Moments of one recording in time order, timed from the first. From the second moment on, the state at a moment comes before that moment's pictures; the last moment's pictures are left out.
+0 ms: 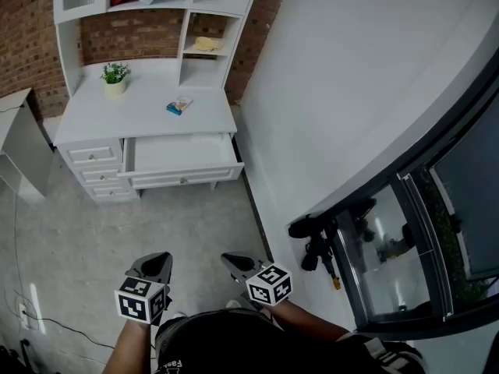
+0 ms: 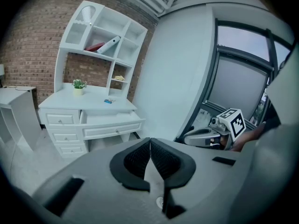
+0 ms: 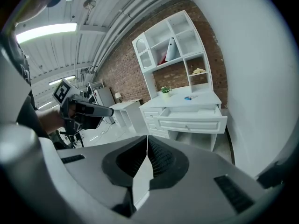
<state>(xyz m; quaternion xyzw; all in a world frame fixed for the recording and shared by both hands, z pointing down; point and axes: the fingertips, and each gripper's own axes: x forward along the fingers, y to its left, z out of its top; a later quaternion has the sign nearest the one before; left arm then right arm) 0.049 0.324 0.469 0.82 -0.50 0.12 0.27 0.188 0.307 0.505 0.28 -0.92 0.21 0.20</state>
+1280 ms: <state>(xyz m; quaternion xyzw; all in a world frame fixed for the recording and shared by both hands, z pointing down) -0.006 0.230 0.499 0.80 -0.50 0.14 0.30 0.142 0.194 0.523 0.28 -0.91 0.24 0.19</state>
